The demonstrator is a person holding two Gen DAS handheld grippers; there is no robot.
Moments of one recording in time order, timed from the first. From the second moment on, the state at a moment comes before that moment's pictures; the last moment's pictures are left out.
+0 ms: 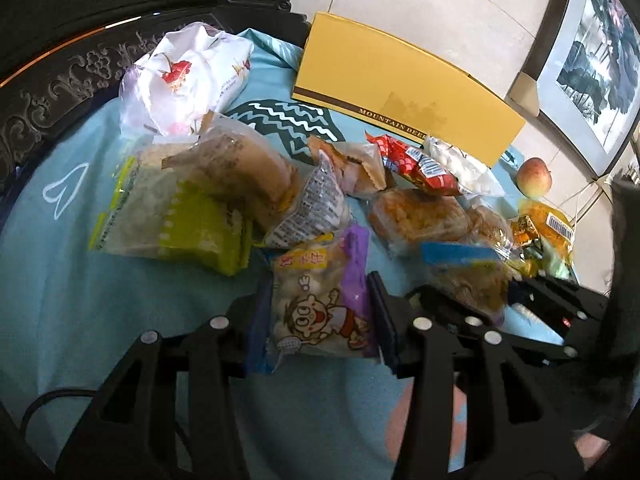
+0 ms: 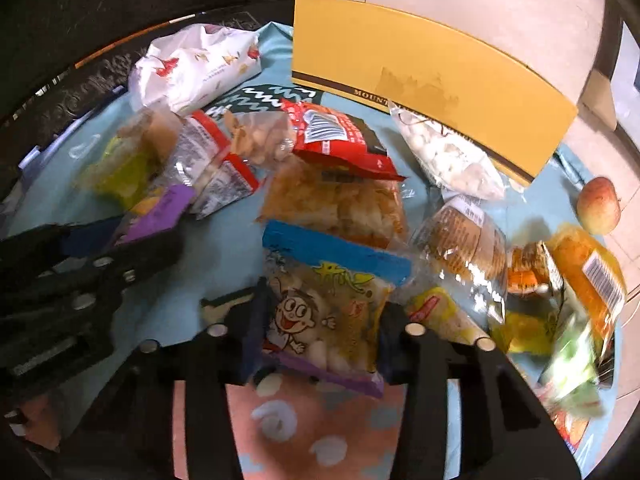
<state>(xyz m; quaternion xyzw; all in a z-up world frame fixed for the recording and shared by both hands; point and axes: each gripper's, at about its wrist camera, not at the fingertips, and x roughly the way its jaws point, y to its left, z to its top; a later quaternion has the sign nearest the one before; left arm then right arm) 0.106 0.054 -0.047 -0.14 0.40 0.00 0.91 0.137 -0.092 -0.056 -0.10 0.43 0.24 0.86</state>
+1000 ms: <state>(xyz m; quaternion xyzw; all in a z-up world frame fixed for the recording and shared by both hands) 0.214 -0.028 0.100 -0.05 0.33 0.00 0.94 0.198 -0.236 0.103 0.04 0.25 0.16 0.95</state>
